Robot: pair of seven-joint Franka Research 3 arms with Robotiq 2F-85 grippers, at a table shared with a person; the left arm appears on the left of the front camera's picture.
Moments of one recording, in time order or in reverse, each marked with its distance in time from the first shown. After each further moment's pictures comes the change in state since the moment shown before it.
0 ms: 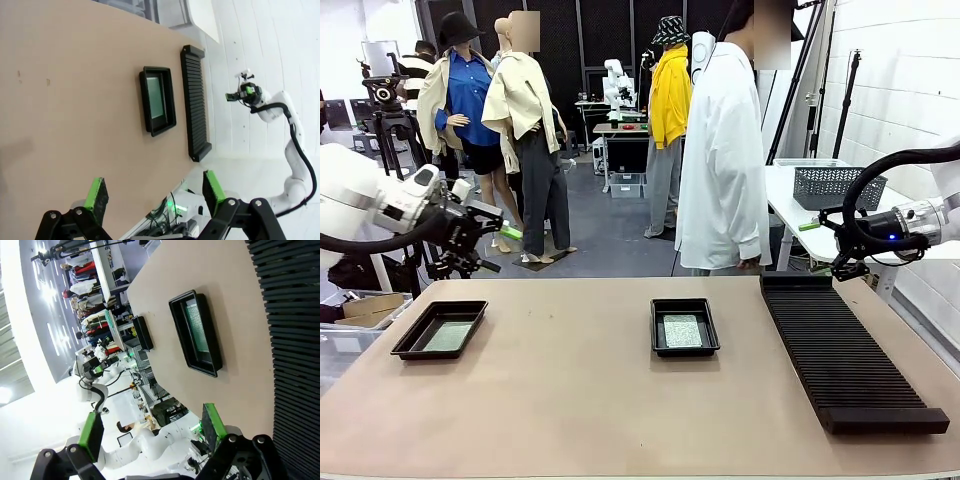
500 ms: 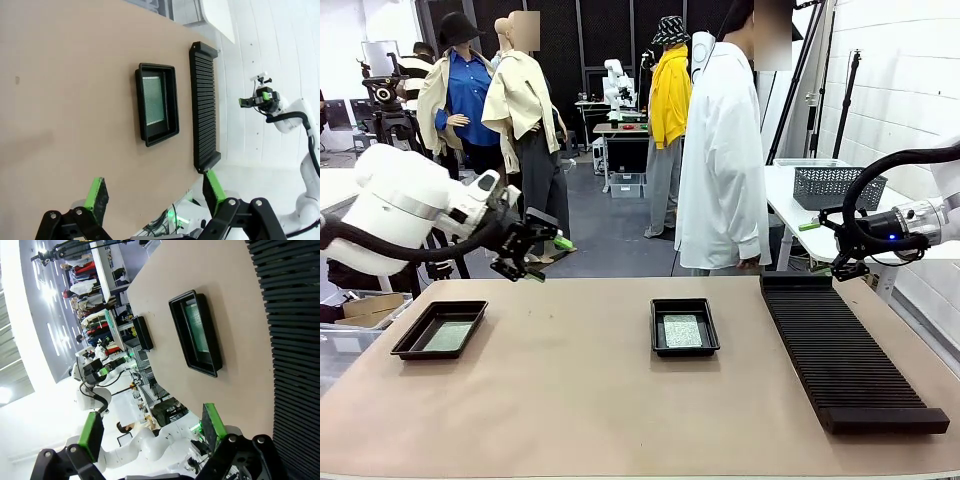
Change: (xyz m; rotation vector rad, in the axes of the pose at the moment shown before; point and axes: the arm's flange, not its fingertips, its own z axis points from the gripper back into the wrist) left arm -0.011 -0.047 -0.080 0.081 -0.003 0.022; right arm 0.000 0.000 0.000 0.000 0.000 0.000
